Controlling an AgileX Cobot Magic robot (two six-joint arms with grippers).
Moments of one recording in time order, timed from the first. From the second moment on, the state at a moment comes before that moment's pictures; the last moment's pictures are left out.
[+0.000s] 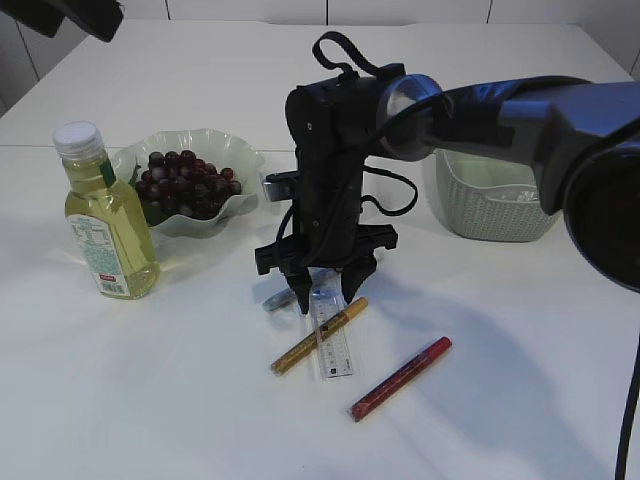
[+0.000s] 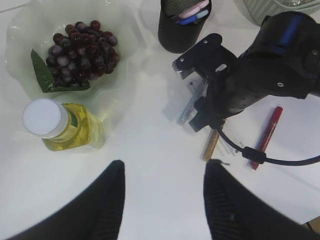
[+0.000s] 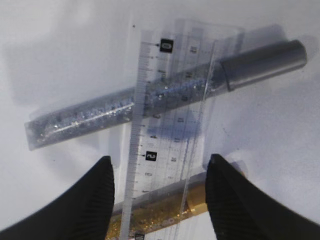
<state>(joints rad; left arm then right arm) -0.52 1.50 -1.69 0.00 1.26 -0.16 0.57 2.39 -1.98 0.06 1.22 0.27</state>
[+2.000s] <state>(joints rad) -0.52 1.50 -1.69 0.00 1.26 -0.16 0.57 2.39 -2.02 0.10 1.22 0.27</state>
